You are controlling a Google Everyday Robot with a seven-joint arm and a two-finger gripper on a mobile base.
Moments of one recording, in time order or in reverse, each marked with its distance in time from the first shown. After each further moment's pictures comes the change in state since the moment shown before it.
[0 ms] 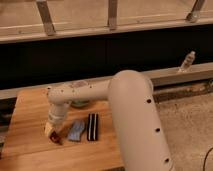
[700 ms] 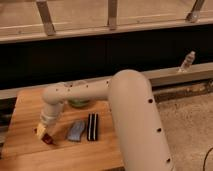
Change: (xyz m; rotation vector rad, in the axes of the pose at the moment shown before) arm -0.013 0.050 -0.011 -0.058 -0.019 -0.160
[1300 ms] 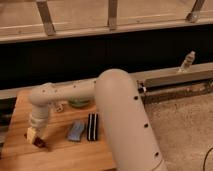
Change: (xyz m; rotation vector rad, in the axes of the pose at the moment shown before) arm -0.020 0.031 0.019 0.006 0.072 -0.111
